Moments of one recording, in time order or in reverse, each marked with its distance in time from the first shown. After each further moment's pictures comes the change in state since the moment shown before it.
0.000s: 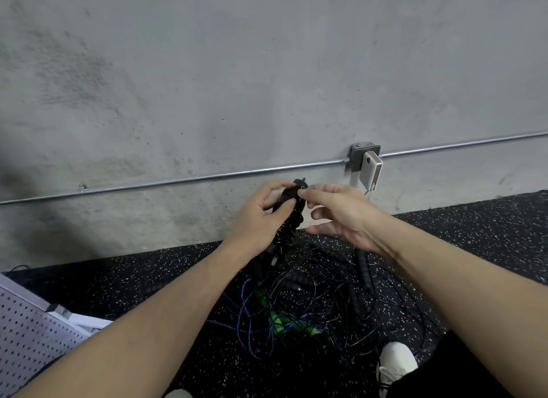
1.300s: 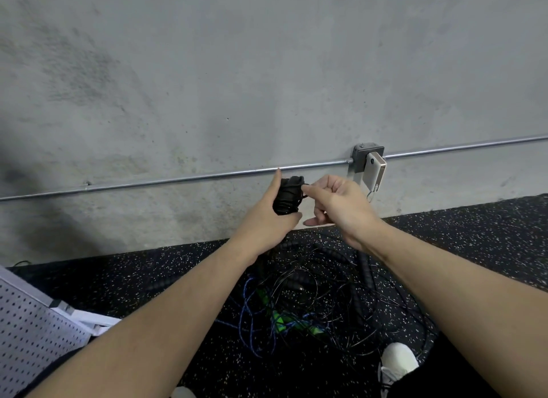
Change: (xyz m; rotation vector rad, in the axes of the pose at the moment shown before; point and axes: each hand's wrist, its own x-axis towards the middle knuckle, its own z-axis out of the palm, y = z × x) left_hand 0.006 0.001 -0.005 0.363 -0.030 -0.141; right_hand 0.005 0.007 0.018 -0.112 0.093 -0.276
